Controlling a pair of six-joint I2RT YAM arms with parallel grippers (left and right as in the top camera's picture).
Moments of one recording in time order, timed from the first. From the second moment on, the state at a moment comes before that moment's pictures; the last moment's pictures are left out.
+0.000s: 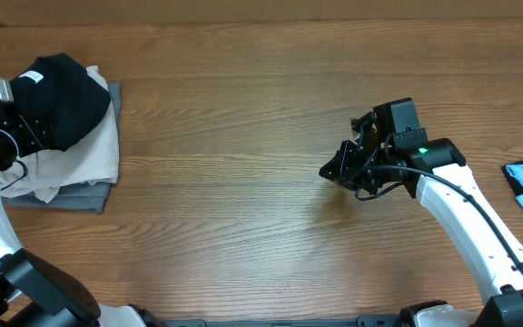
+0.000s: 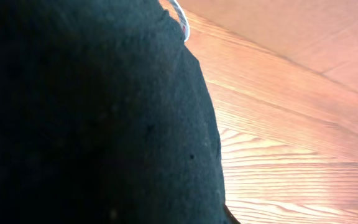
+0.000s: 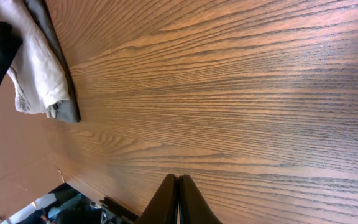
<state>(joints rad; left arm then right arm) 0.69 1.64 1.36 -0.66 0.70 0.16 0.23 1.46 1.05 -0.77 -0.59 0.60</state>
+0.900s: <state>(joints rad) 0.87 1.83 1.57 -0.81 0.45 -0.03 0.23 1.46 1.05 -0.82 -0.58 0.59</state>
